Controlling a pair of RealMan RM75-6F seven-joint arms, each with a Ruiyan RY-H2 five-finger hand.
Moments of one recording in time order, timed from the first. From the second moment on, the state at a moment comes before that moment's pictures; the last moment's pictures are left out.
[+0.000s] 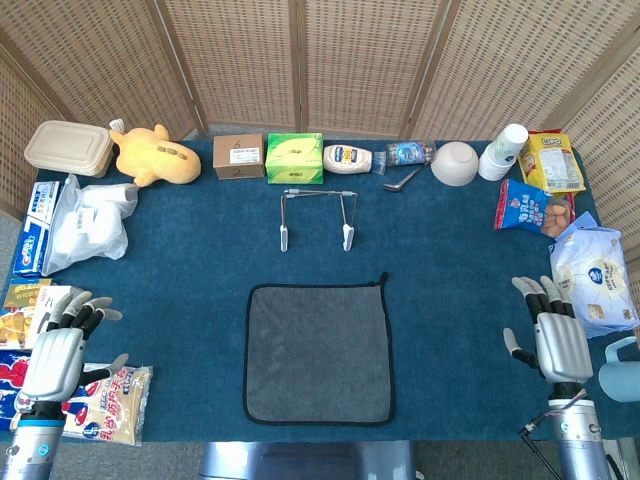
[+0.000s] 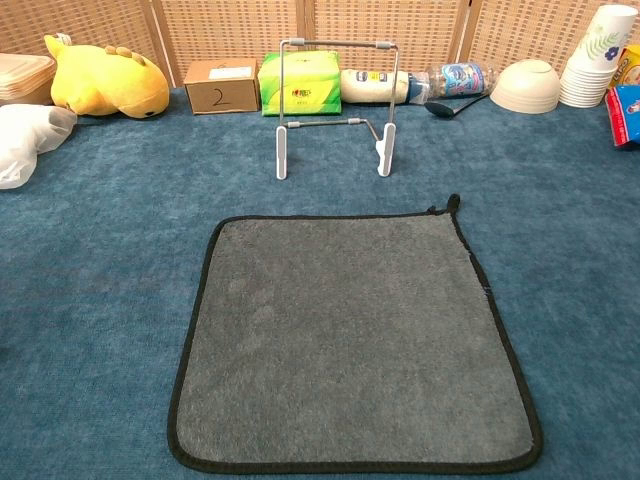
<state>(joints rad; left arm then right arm) -0.07 -1.23 -0.03 -1.91 1.45 1.48 0.25 0.15 -1.23 0.13 -1.77 -1.33 1.41 -0.16</state>
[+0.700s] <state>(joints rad) -0.10 -1.20 -0.04 -1.90 1.44 1.45 0.22 0.13 -1.22 0.13 -1.80 -1.33 1.44 -0.17</state>
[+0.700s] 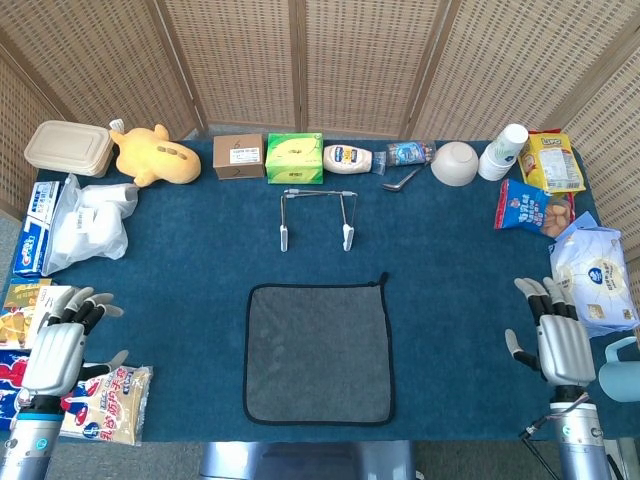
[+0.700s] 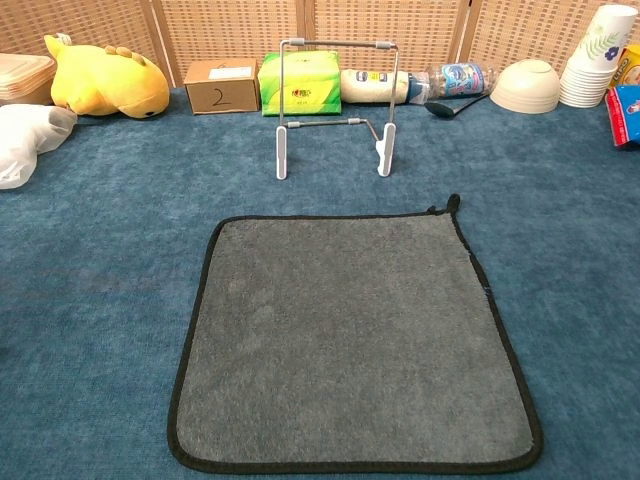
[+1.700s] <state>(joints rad) -0.45 -1.20 -0.12 -1.87 1.45 1.00 0.15 0.09 -1.19 0.12 -1.84 -1.31 1.50 -0.21</state>
